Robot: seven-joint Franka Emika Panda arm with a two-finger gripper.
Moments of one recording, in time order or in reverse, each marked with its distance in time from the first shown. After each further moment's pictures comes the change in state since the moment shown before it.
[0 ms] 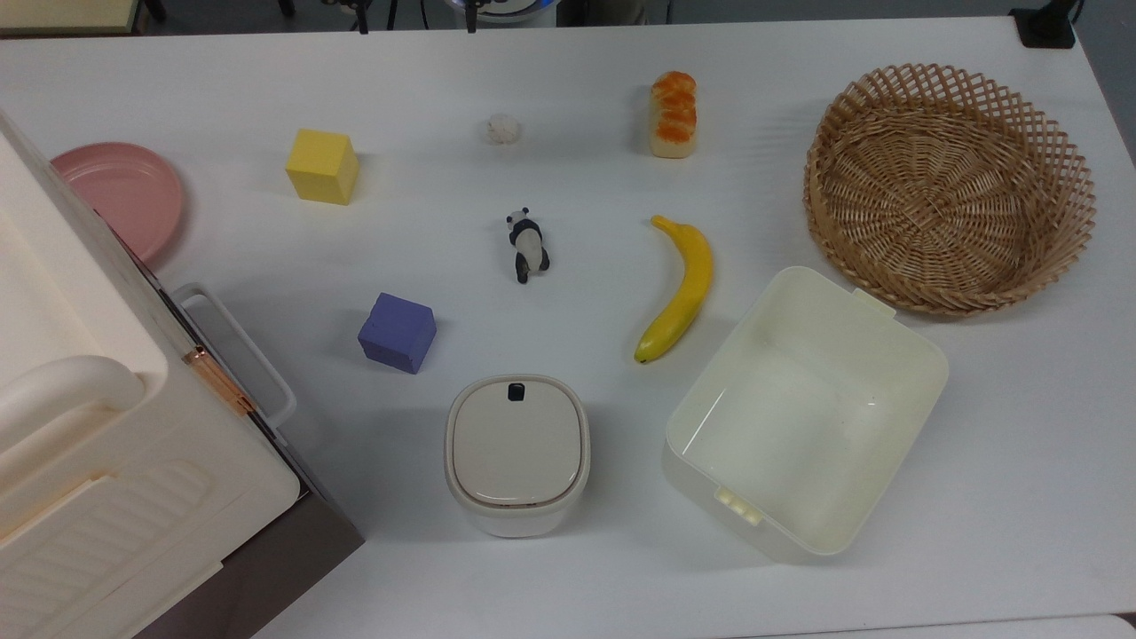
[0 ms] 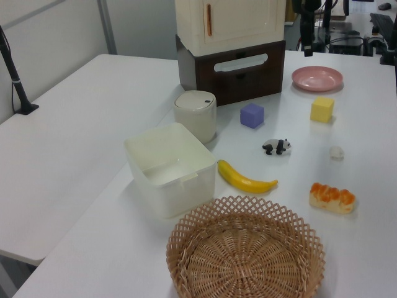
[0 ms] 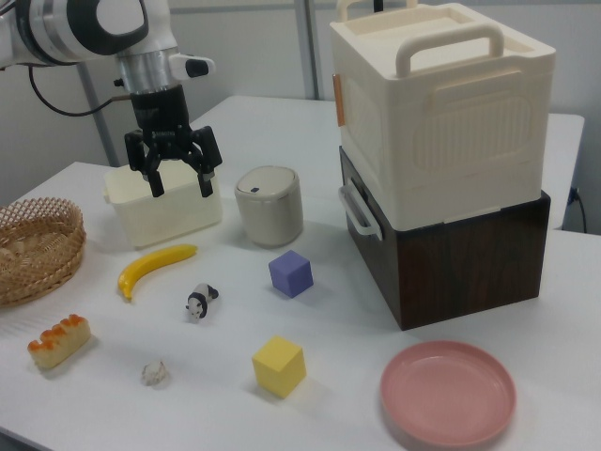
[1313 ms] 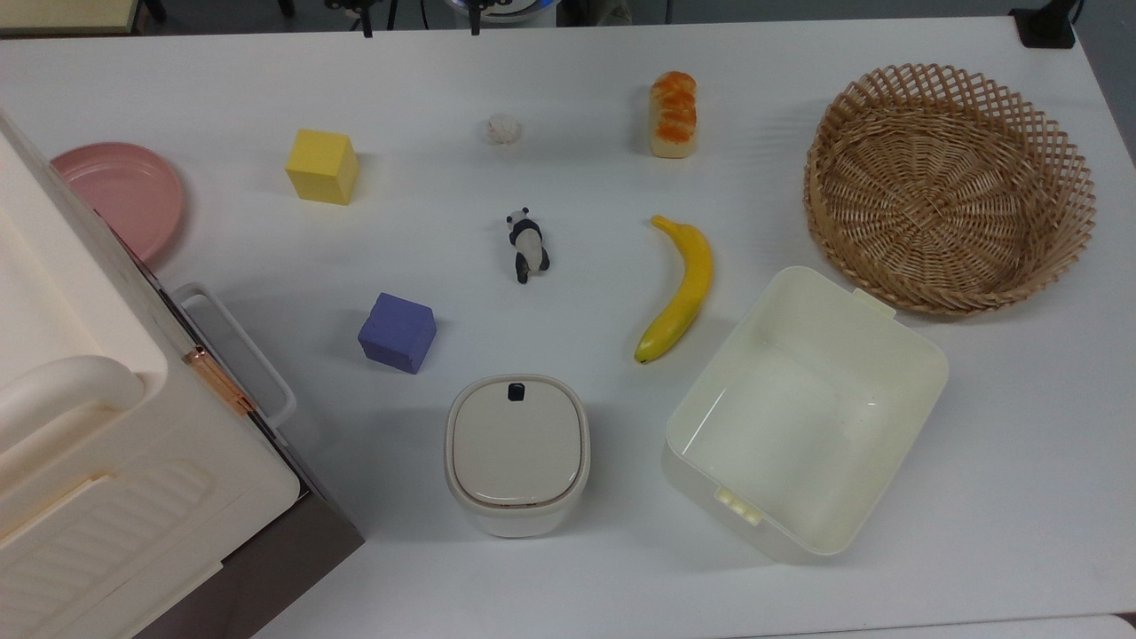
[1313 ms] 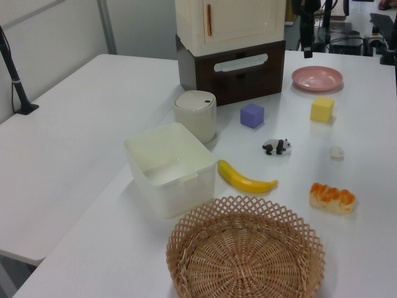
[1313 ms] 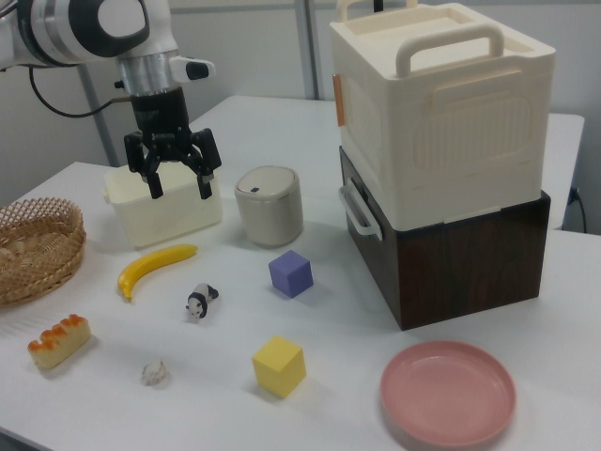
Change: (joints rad) arm 0.000 0.004 0.002 -0.003 0.008 0.000 -0.004
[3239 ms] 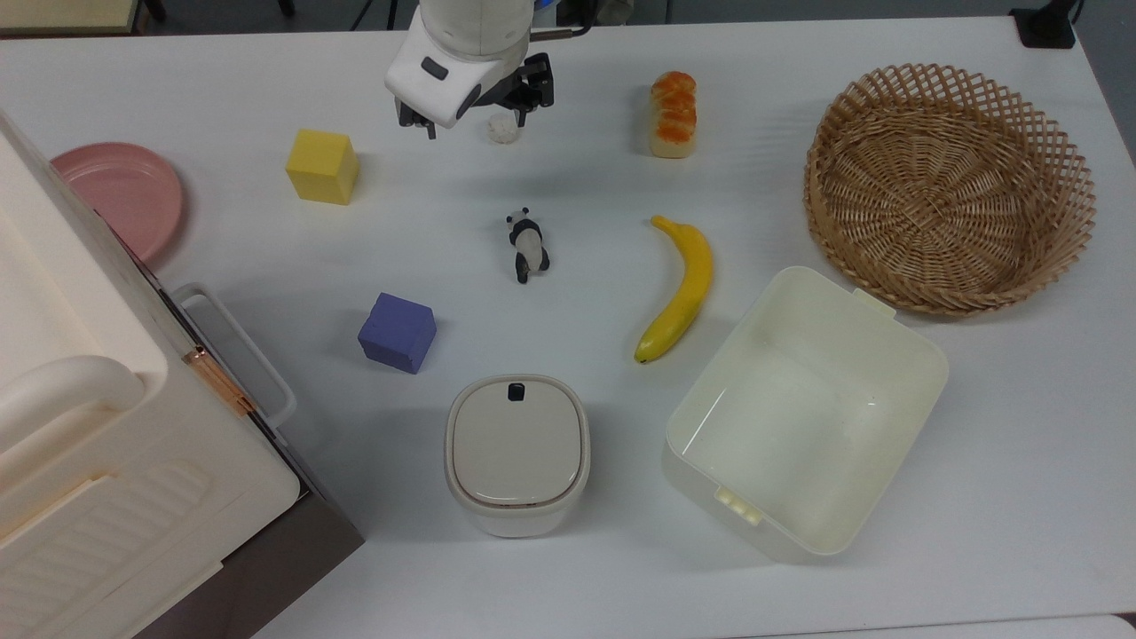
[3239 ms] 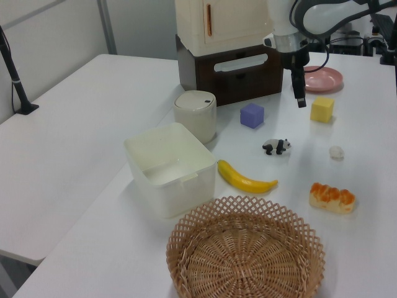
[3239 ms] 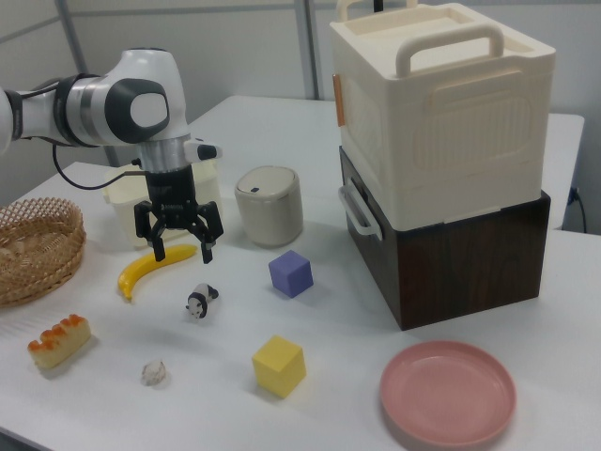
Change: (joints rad) arm 0.040 0.067 0.010 -0.246 0.026 0.233 -0.007
